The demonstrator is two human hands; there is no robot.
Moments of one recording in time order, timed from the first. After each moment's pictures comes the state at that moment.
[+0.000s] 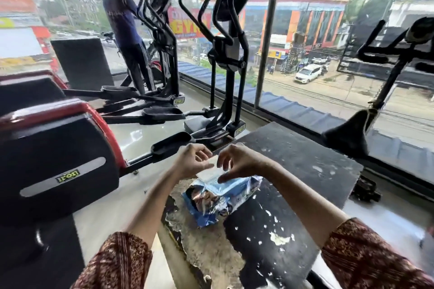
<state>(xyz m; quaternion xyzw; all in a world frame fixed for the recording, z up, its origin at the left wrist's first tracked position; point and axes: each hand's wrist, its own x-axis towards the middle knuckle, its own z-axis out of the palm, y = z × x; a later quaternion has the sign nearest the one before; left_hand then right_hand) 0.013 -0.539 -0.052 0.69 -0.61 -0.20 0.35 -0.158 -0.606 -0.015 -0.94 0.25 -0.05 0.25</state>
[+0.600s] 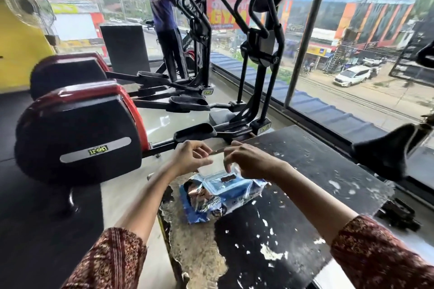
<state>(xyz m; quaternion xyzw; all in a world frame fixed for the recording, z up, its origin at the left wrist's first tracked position) 0.011 -0.531 -0.059 0.74 -0.54 -0.18 0.36 -0.164 -0.642 -0.022 -1.00 0.06 0.00 0.04</state>
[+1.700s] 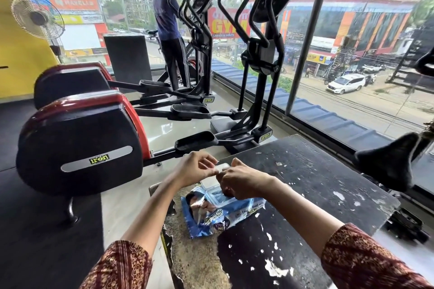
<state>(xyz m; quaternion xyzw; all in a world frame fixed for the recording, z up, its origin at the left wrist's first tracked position) 0.011 -0.540 -0.065 0.72 -0.56 -0.18 0.37 -0.145 -0.632 -0.040 -1.00 0.01 0.07 -0.03</state>
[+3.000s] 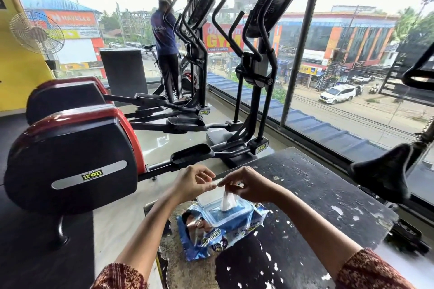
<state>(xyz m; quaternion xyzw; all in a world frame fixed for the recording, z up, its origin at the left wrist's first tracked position) 0.012 -0.545 -0.061 0.71 -0.56 -0.19 0.38 -0.160 -0.657 -0.034 -0.94 0.09 -0.13 0.30</state>
